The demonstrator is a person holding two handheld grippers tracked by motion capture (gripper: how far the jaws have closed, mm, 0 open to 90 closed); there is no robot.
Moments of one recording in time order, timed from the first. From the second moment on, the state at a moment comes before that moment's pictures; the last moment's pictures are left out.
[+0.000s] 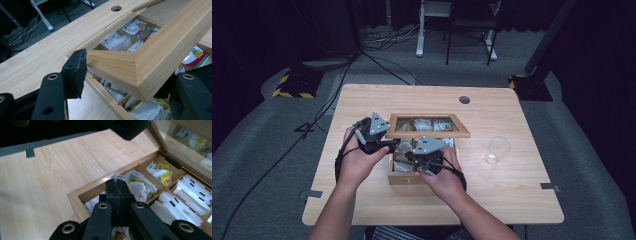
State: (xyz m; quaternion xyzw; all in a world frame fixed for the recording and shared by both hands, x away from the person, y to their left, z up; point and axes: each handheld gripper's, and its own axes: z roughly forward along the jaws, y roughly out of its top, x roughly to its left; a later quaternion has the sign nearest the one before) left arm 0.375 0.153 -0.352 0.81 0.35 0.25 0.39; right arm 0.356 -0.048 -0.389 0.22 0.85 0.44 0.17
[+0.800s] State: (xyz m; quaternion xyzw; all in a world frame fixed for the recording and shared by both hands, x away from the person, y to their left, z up) left arm 0.374 0.152 -0.351 0.81 0.35 0.25 0.38; right arm 0.351 -0.102 -0.373 0.27 0.82 0.46 0.19
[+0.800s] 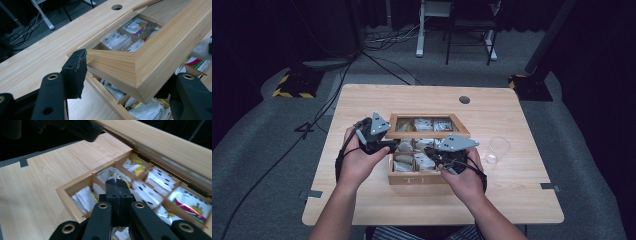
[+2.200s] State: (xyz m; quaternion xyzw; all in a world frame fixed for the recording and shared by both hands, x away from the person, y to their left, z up) left arm 0.376 0.152 -0.354 0.82 0.36 0.25 0.38; right arm 0.366 -0.219 -0.370 0.39 0.76 0.45 0.25
